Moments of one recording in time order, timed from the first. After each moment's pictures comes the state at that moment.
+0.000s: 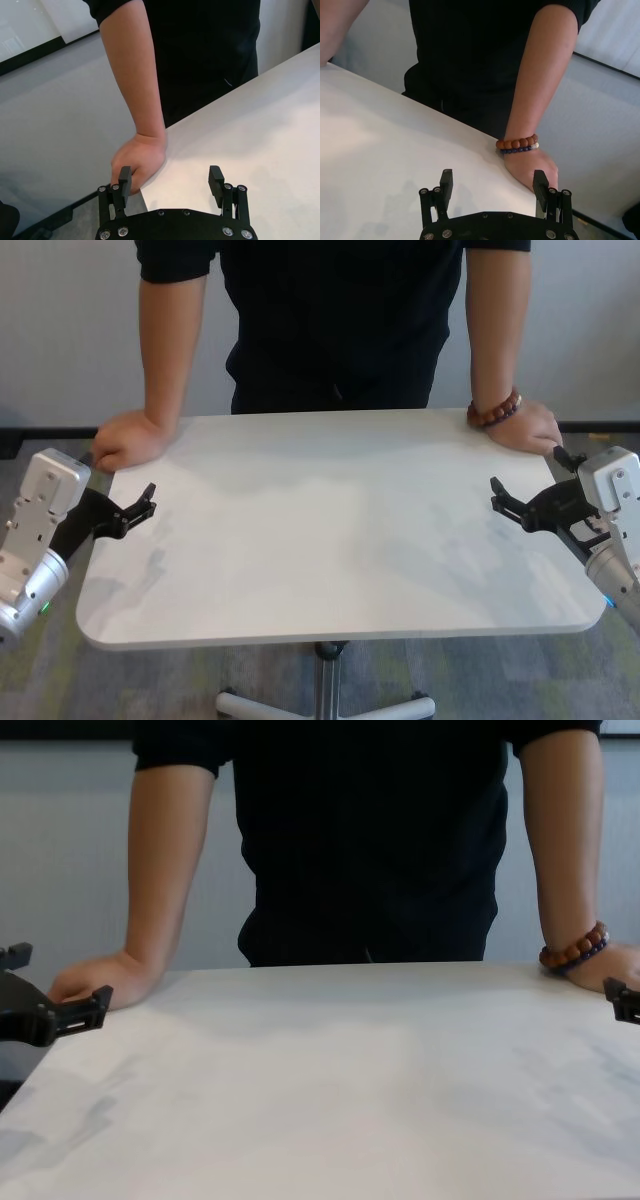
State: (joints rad) left arm -0.20 0.60 0.45 -1.41 -0.25 -0.12 0.03; right arm 0.20 0.60 -0.45 -1.41 0.25 -0.12 -0.03
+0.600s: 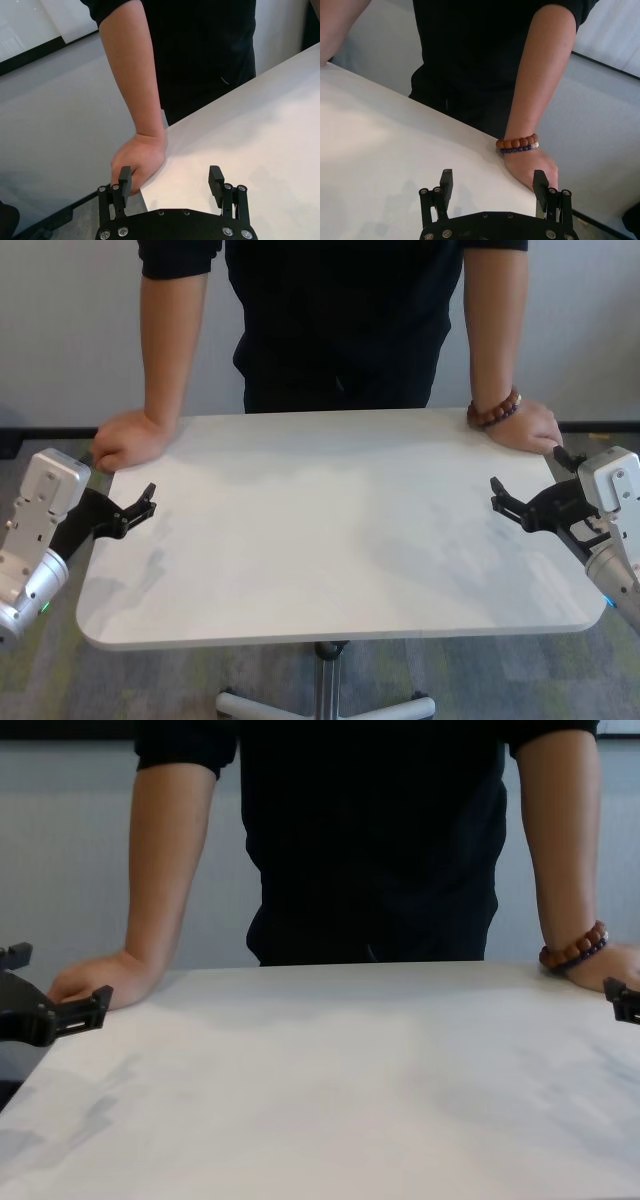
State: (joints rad) left arm -0.20 0.60 0.45 -1.41 -0.25 -0.12 0.03; right arm 0.20 0.60 -0.45 -1.41 0.25 -0.12 -0.03
